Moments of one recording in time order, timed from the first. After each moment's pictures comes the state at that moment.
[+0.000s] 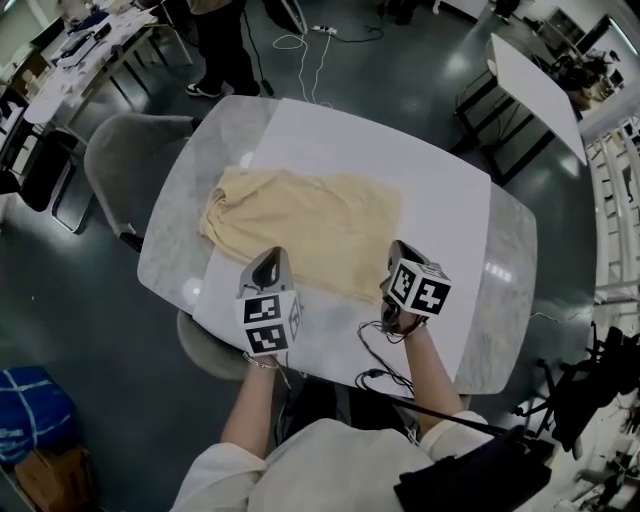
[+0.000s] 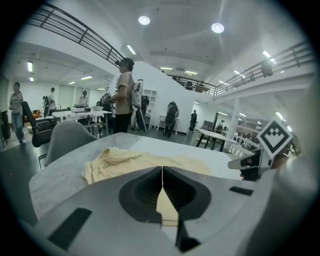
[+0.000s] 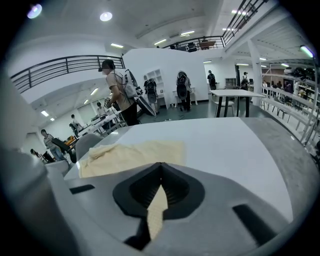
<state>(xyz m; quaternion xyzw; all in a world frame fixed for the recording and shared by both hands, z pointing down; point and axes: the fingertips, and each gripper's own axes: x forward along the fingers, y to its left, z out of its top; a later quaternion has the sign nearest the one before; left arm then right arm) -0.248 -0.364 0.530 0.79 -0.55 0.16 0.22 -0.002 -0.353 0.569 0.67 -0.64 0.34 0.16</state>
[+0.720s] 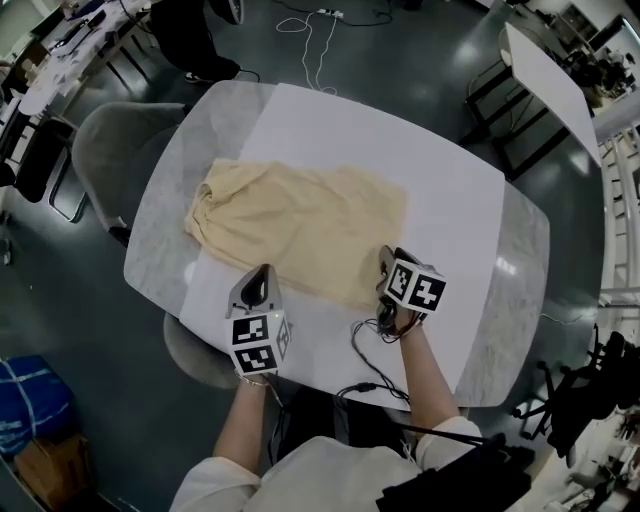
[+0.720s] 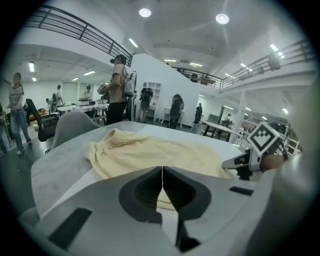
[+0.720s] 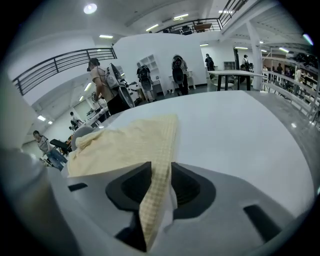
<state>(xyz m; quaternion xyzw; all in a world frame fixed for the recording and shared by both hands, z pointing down) -0.244 -0.352 0.583 0.77 -0.57 0.19 0.24 0.022 -0.362 0.655 0.64 -0.62 0.41 0.18</state>
